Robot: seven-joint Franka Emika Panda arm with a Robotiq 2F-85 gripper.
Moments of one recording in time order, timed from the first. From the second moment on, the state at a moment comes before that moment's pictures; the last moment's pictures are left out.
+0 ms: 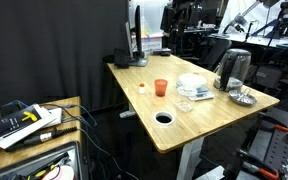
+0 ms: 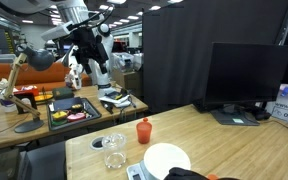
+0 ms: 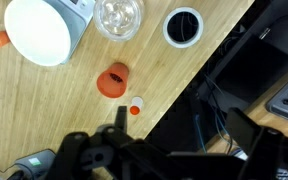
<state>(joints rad) 0.11 -0.26 0.22 -2.37 -0.16 2.33 0.24</state>
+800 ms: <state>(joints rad) 0.04 0.00 0.12 -2.29 -0.18 2.43 0.36</state>
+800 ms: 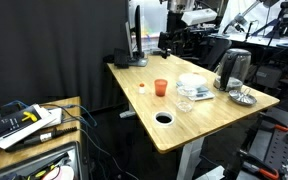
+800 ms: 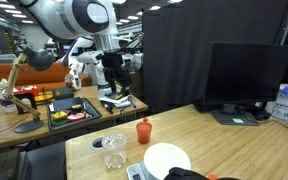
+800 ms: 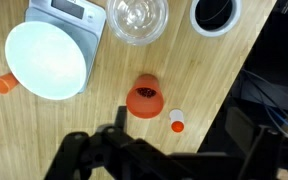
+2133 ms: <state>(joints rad) 0.06 0.28 -0.01 -2.09 -0.20 2.48 0.47</state>
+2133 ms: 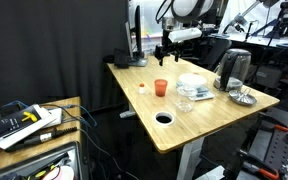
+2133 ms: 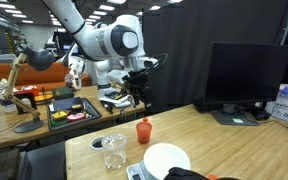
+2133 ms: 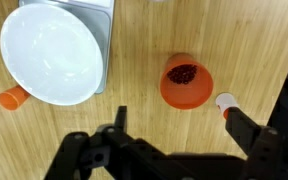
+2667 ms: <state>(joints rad) 0.06 0.50 -0.03 -1.91 -0.14 2.47 0.47</state>
